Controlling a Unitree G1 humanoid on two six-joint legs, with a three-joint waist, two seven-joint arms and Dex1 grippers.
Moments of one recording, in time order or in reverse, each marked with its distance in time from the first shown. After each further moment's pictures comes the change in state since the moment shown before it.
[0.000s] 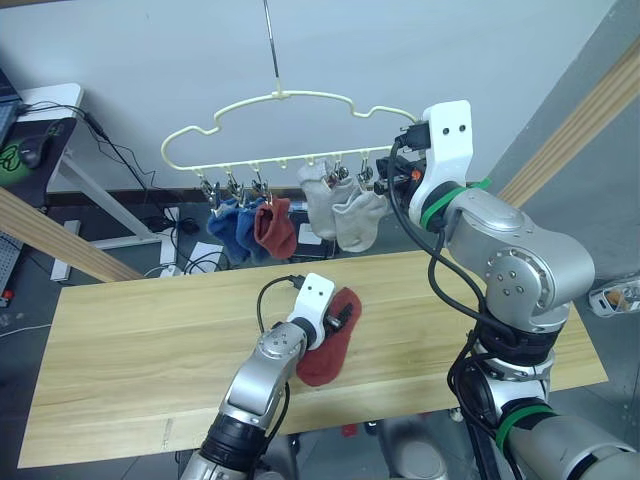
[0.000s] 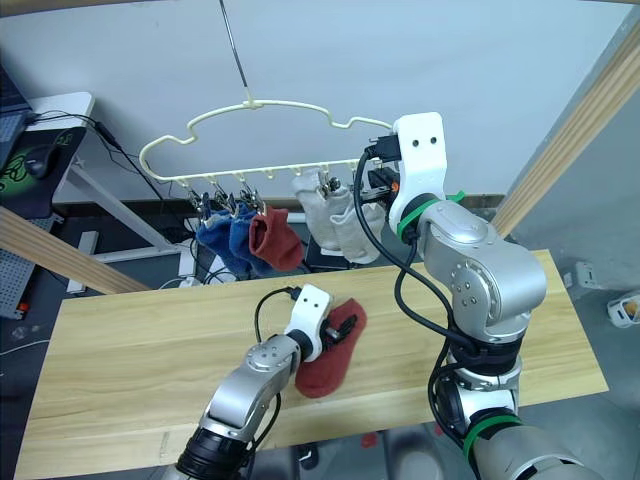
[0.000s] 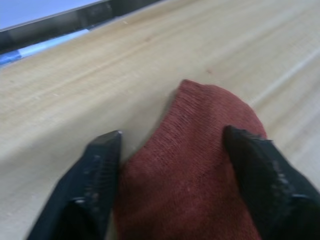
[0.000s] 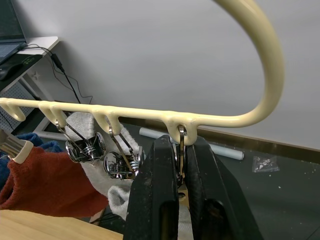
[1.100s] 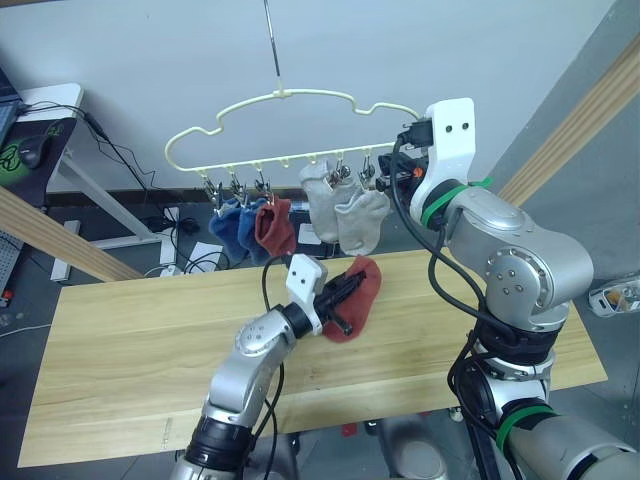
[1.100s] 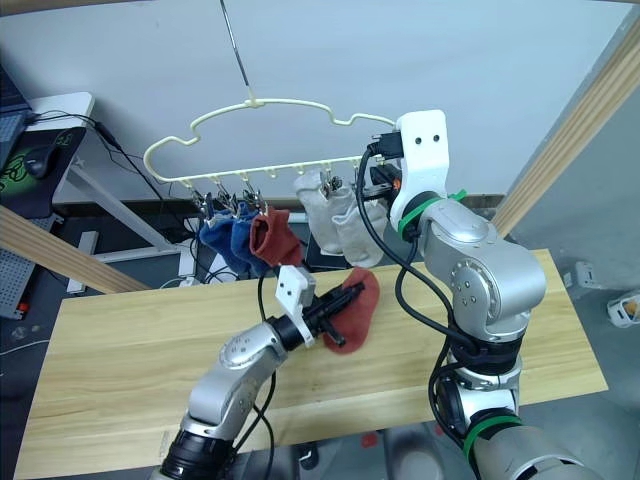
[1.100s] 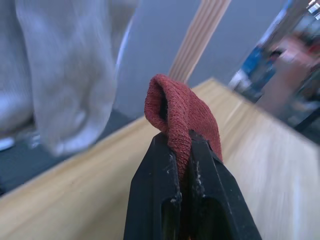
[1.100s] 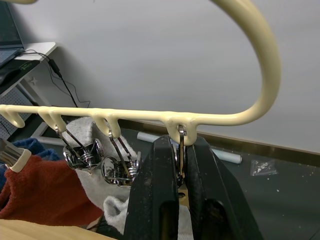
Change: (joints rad) left arm -0.059 0.011 0.154 -0.064 -0.359 -0.263 -0.360; right arm 0.001 -0.003 -0.010 0.012 0.001 -0.032 -0.003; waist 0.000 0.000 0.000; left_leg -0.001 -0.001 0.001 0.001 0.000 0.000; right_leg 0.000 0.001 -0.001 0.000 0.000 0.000
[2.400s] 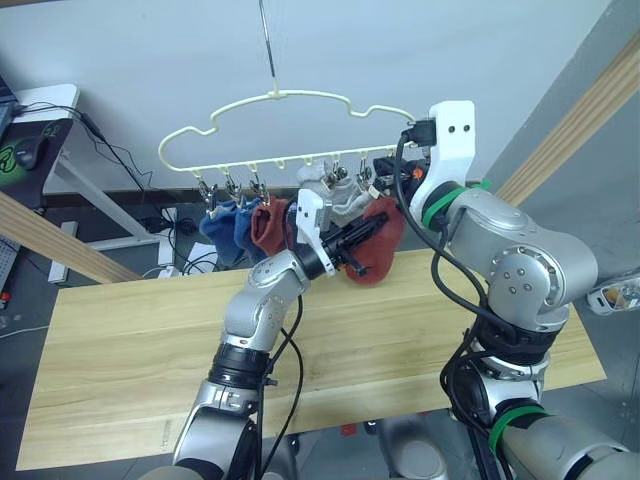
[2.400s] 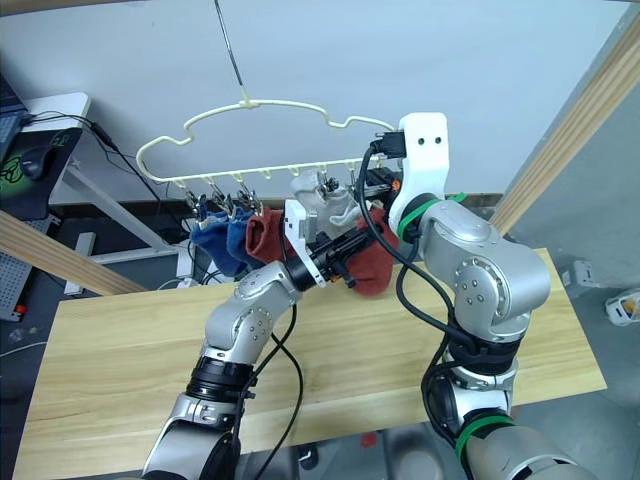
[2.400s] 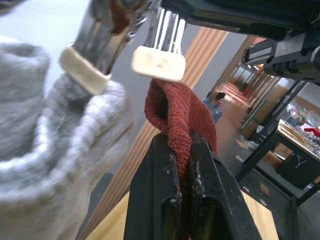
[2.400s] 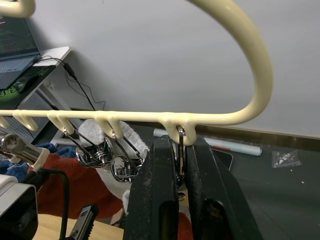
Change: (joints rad) left arm -0.309 -0.057 0.063 0.234 -0.086 -0.003 -0.082; right arm -0.011 0.051 -0.061 -0.014 0.055 0.070 0.006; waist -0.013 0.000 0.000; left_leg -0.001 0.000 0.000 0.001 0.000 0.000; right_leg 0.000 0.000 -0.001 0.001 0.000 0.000
